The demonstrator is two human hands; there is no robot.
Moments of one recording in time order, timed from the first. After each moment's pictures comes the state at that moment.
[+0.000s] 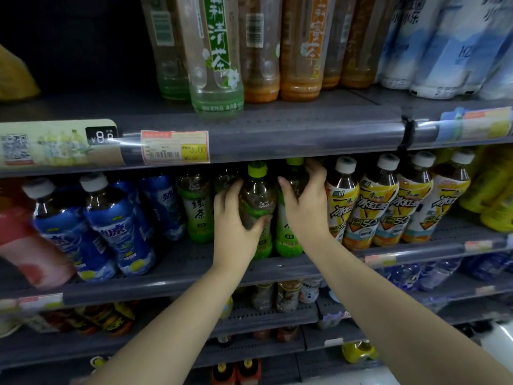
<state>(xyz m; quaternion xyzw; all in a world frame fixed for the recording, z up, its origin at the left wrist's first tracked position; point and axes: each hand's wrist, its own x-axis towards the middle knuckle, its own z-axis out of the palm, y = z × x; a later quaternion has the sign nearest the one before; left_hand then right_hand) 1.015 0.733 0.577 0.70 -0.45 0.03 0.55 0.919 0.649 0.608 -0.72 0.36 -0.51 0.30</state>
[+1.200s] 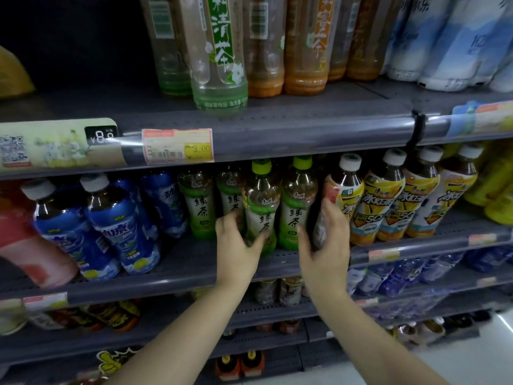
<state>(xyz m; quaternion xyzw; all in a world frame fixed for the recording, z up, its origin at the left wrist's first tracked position) 1.012 0.745 0.542 0.76 -0.39 -0.08 0.52 0.879 0.694 0.550 -0.71 0.36 -0.56 0.22</state>
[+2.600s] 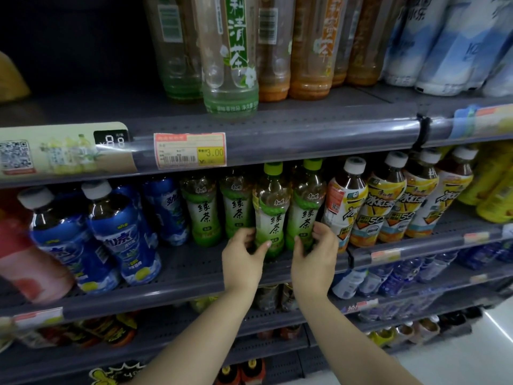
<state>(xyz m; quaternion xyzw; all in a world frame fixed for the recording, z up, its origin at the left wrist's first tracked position) 1.021 0.740 0.517 0.74 -0.38 -0.15 0.54 0.916 0.691 0.511 -0.62 0.53 -0.52 0.24</state>
